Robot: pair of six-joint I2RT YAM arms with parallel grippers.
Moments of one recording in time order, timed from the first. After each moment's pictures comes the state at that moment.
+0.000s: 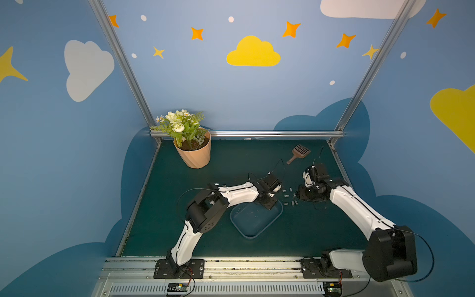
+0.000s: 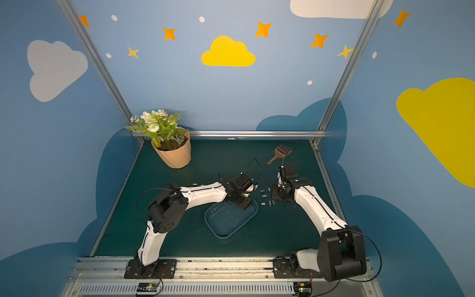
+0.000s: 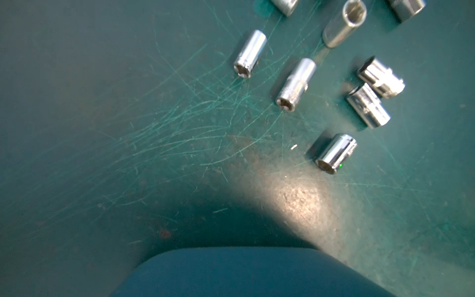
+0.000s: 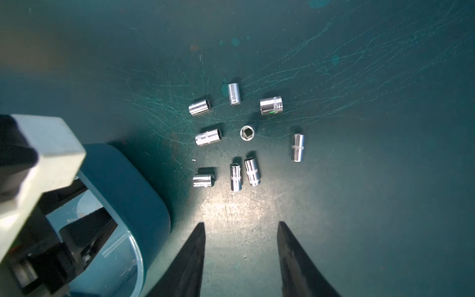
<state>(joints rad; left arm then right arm) -0.91 2.13 1.51 -0.48 0.06 -0.15 0.24 1.32 0.93 -0.79 -0.07 0.28</state>
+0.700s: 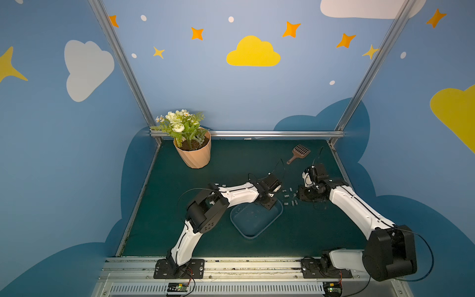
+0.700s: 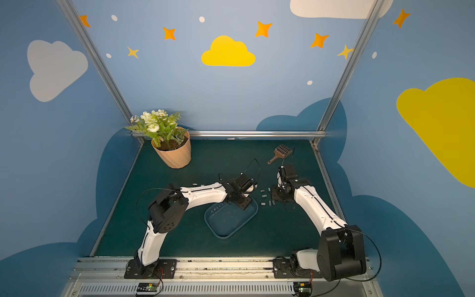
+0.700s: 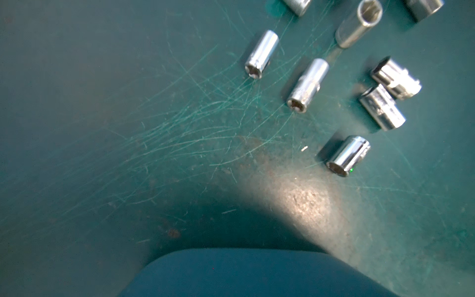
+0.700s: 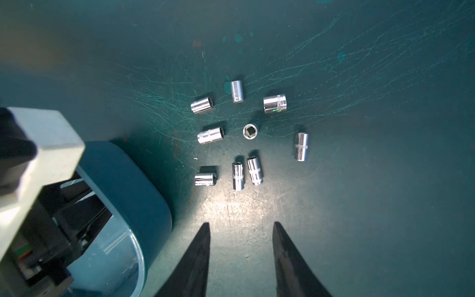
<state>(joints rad) -0.91 2.13 1.50 -0.48 0.01 -0.16 0.24 1.33 0.93 -0.78 -0.08 0.28</state>
